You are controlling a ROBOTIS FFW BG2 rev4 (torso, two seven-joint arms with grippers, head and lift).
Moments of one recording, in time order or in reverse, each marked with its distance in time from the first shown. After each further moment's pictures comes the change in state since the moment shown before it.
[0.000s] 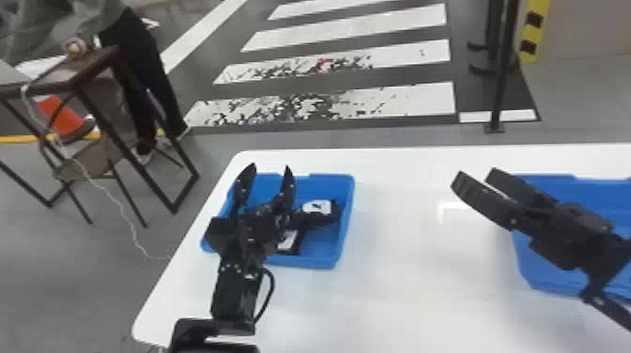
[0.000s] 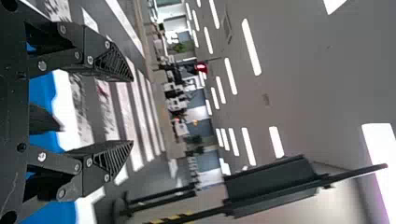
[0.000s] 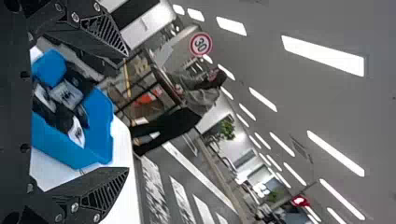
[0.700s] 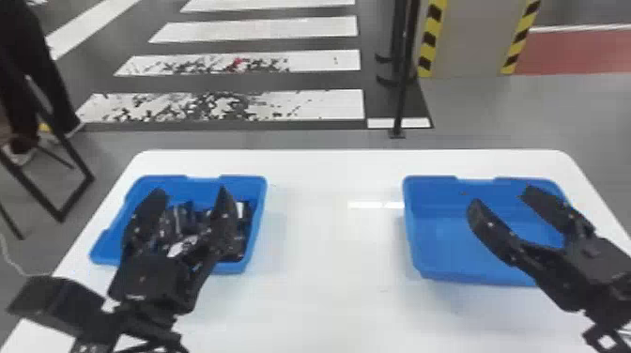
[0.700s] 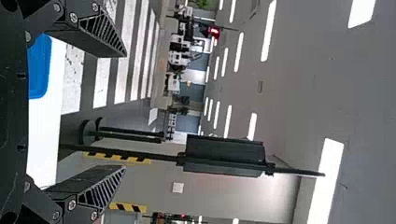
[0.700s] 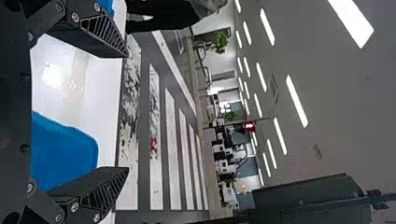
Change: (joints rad) left arm 0.420 0.001 -0.173 -0.586 0.304 0.201 0.011; right arm 0.379 0.084 -0.334 -0.302 0.441 -0.116 -0.034
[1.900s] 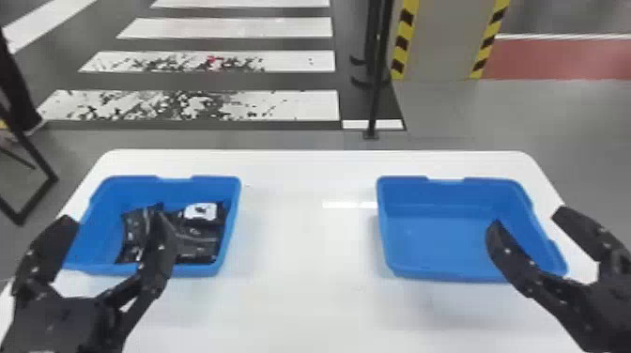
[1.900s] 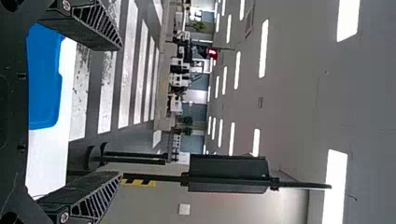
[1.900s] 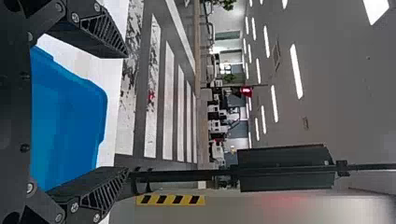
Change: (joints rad) left arm 0.208 -0.028 0.046 -0.172 -0.086 -0.024 0.063; right arm 0.230 0.072 -0.093 -0.161 0.121 -0.108 -0.055
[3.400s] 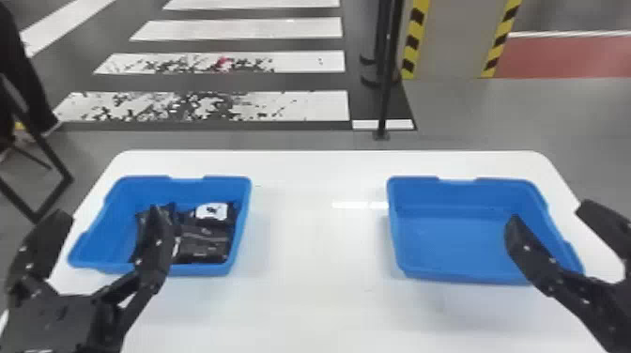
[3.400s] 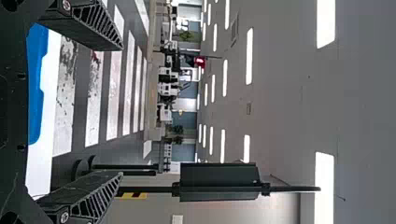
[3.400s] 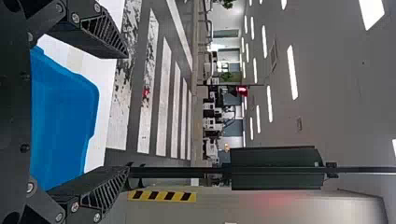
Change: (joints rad) left arm 0.013 -0.013 0.025 -0.020 -0.016 -0.033 0.006; right arm 0.005 0.003 -0.006 -0.023 0.023 -0.010 -0.005
